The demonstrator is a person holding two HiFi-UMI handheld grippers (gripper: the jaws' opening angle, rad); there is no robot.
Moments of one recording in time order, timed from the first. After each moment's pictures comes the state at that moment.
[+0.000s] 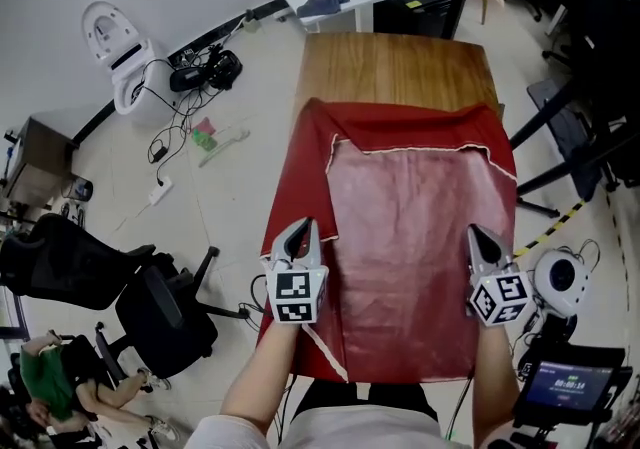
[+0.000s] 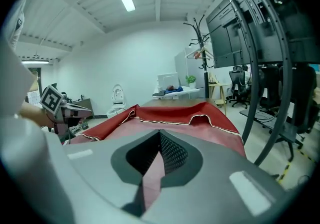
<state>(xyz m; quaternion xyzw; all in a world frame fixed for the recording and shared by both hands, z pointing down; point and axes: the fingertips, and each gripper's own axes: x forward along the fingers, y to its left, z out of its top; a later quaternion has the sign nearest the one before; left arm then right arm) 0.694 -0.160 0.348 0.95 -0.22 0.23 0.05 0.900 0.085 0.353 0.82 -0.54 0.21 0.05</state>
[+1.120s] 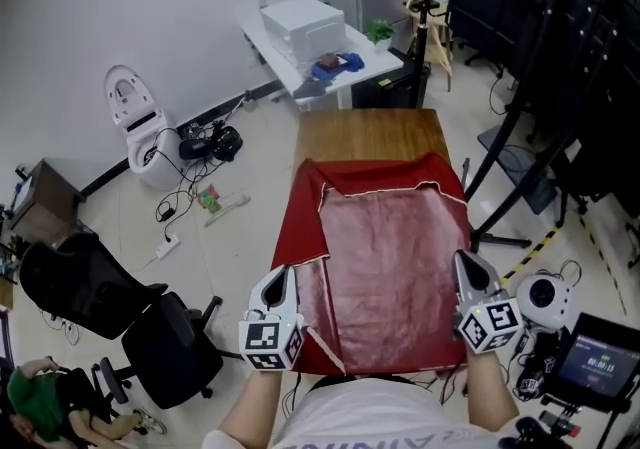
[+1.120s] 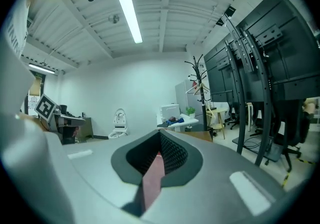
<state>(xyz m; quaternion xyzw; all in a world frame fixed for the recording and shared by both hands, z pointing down) 0.590 -0.070 0.159 0.97 -0.22 0.11 0.06 0.814 0.172 0.155 0.84 -0.53 0.09 -0.02</state>
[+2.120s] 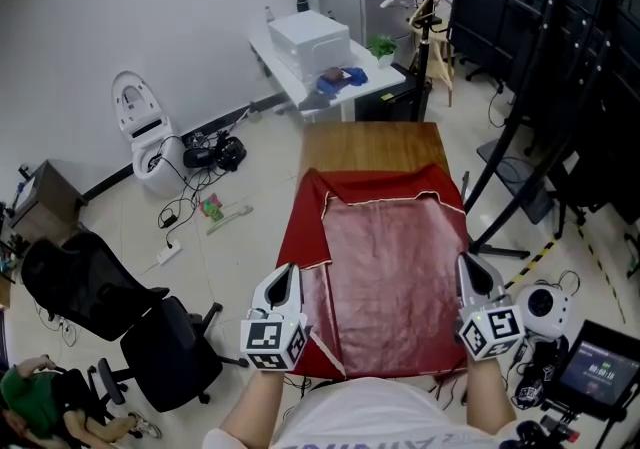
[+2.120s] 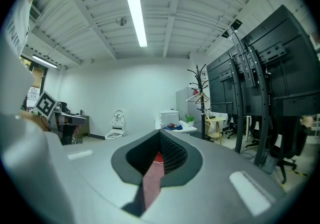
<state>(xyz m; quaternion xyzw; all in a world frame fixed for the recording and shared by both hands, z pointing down) 0.585 -0.064 0.131 0.97 -0.21 0.07 0.06 0.795 0.176 0.114 0.85 -0.53 0.04 0.00</state>
